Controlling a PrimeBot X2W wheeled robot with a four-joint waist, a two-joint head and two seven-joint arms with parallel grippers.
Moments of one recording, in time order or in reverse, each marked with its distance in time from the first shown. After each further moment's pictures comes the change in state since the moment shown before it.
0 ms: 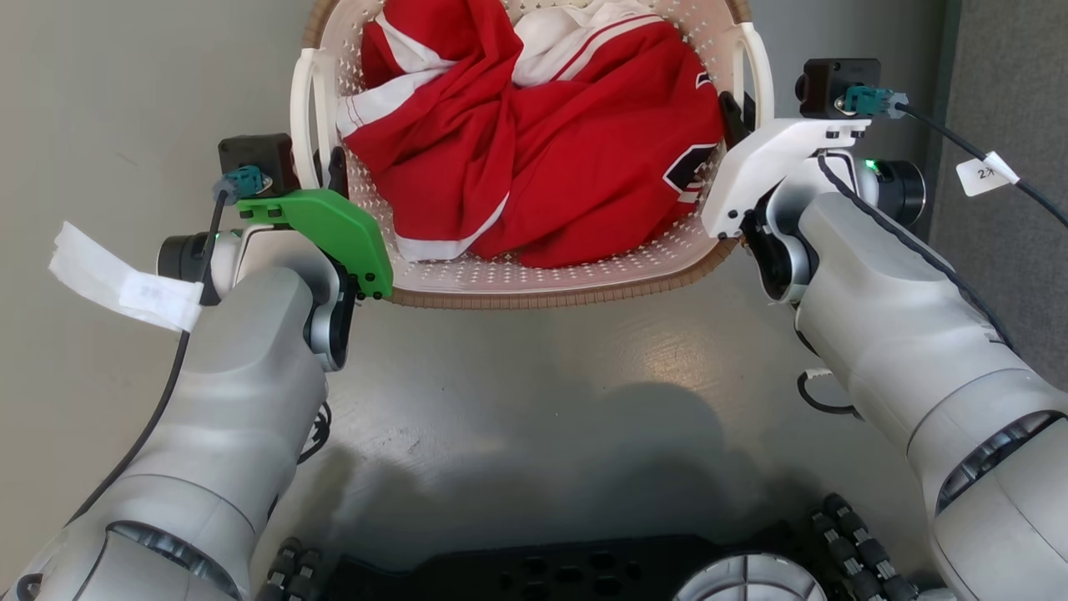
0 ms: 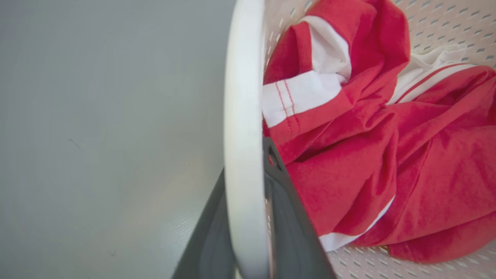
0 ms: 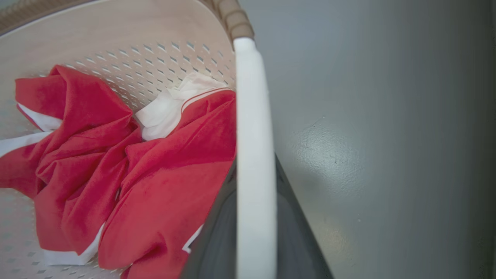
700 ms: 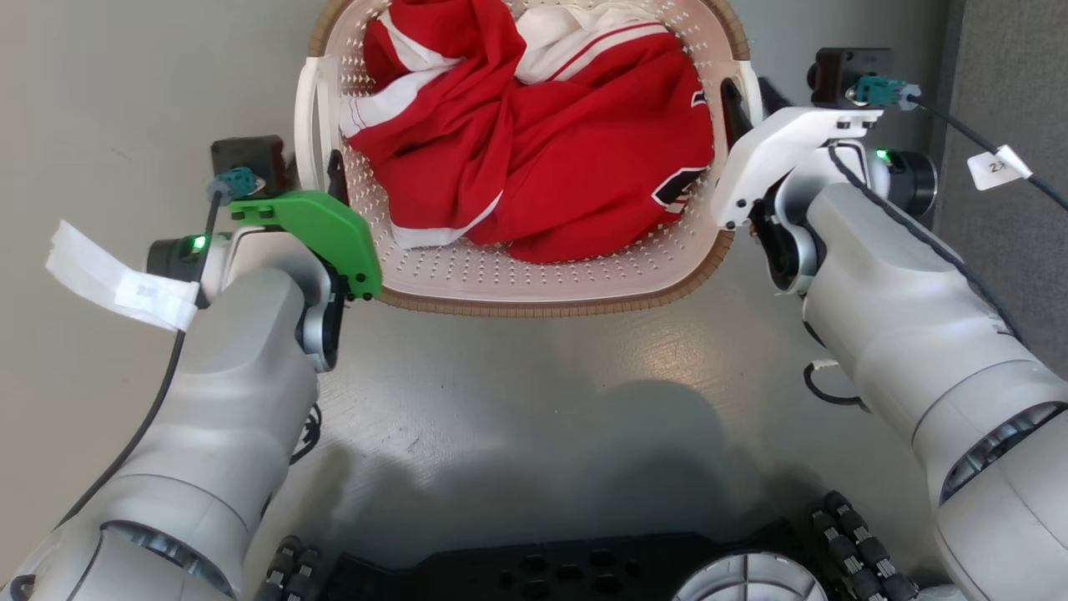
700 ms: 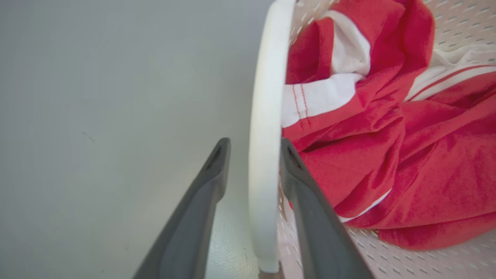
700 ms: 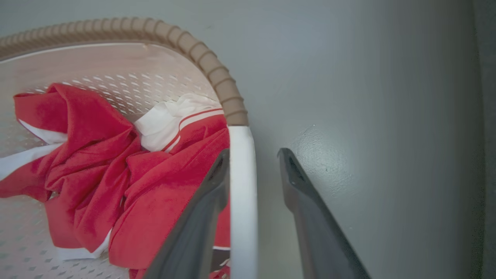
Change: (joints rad) left arm -0.004 0.005 -0.002 0.012 0.008 0.009 -0.001; right arm -0.020 -0.001 -0.001 0.026 0.000 0.004 -0.018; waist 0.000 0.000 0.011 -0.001
